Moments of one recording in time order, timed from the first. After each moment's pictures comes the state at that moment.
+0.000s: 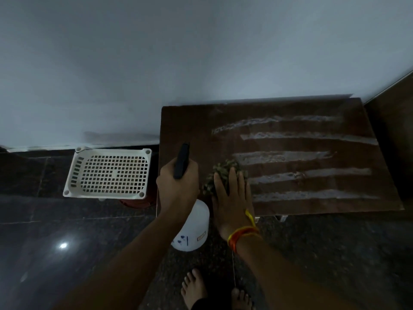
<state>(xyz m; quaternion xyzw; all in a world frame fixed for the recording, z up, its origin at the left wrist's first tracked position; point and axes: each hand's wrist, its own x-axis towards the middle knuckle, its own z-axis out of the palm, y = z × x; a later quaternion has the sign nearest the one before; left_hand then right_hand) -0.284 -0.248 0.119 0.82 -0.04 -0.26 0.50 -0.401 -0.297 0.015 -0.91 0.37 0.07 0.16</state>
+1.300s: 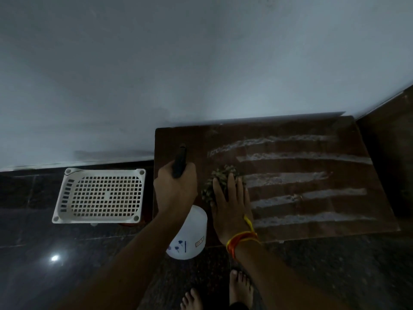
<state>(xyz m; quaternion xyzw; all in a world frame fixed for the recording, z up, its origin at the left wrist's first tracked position) -0.245 -0.295 0.138 0.82 -0.03 -0.29 0.48 -0.367 -0.338 0.011 -0.91 0.39 0.06 0.13</state>
